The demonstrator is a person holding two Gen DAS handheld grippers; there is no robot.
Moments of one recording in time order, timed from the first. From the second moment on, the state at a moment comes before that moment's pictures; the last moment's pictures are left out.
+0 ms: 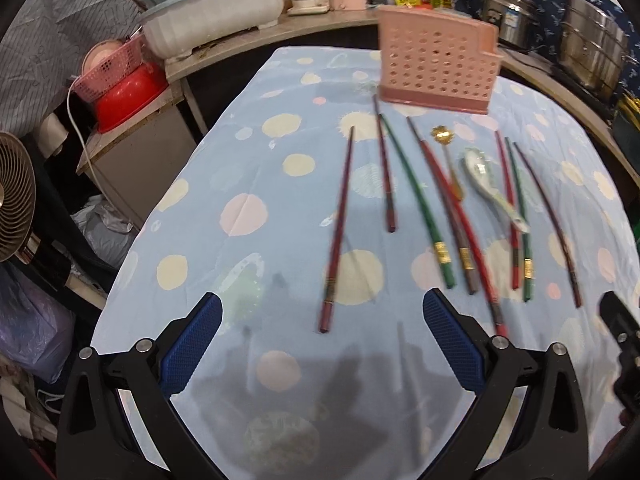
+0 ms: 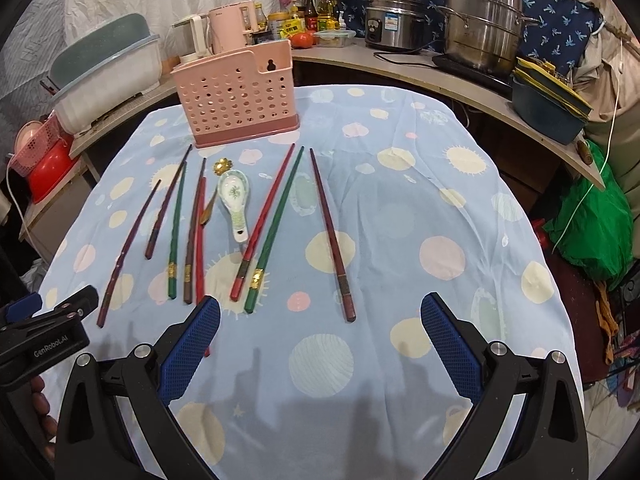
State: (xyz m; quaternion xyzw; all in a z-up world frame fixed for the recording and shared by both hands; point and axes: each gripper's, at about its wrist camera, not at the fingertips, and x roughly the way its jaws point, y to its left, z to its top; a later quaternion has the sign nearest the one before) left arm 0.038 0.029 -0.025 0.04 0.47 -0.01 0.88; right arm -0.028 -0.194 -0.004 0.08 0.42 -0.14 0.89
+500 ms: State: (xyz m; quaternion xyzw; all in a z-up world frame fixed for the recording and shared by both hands) left arm 0.072 0.052 -0.071 0.01 0.51 -0.02 0.86; right arm 0.007 -0.214 -0.041 0.08 0.45 -0.14 0.88
